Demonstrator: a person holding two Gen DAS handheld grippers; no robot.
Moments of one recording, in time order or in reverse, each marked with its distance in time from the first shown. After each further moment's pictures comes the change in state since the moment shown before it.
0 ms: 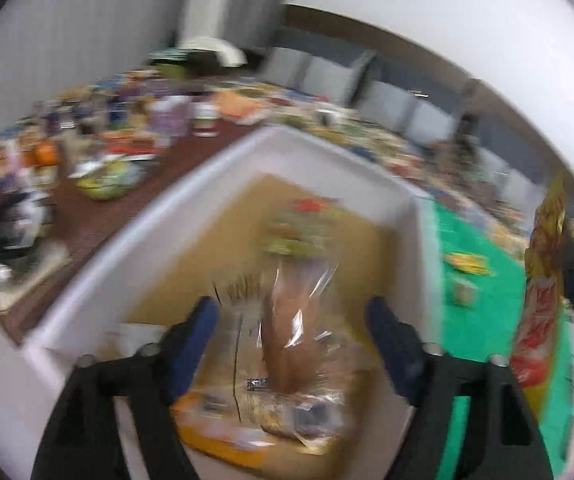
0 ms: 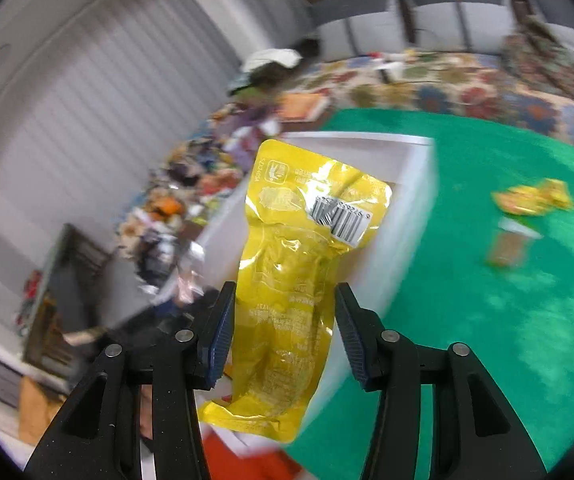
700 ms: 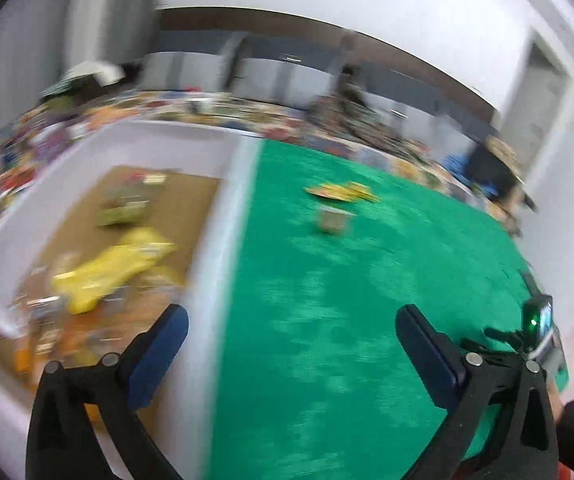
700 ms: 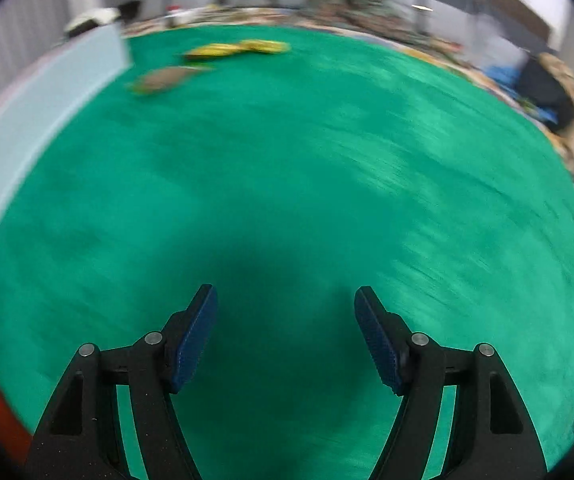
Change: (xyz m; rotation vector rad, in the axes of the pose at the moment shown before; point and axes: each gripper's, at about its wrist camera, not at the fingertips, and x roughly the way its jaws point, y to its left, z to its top) left arm -0.015 -0.201 -0.106 0.330 0.045 -0.339; right arm -0.090 -0.279 -0.215 0.069 0.071 -0.752
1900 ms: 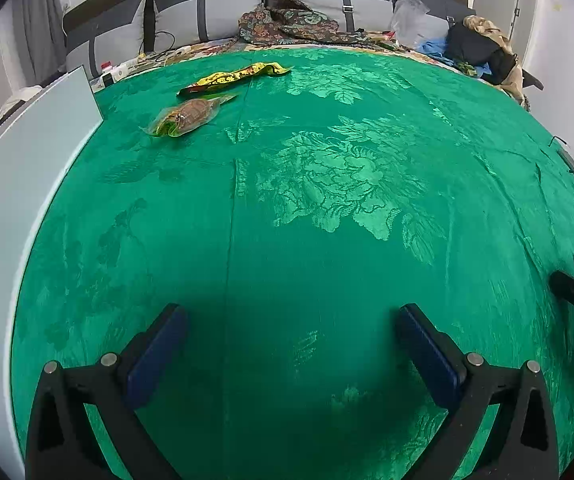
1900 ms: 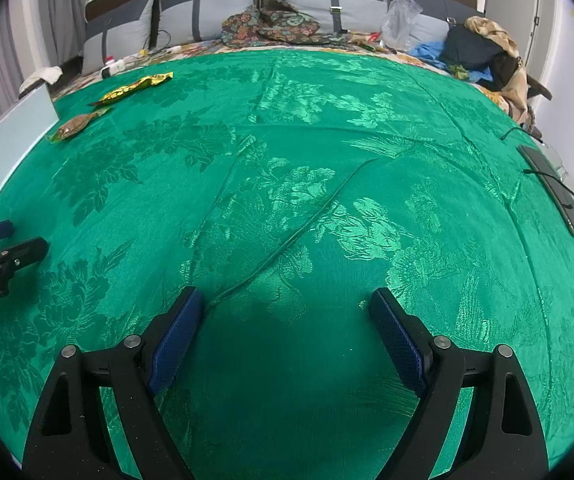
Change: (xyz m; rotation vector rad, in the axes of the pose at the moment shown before) left arm 0.199 -0.136 -0.054 0.230 0.213 0.106; right arm -0.007 -0.092 -0.044 0.184 -0.107 -0.047
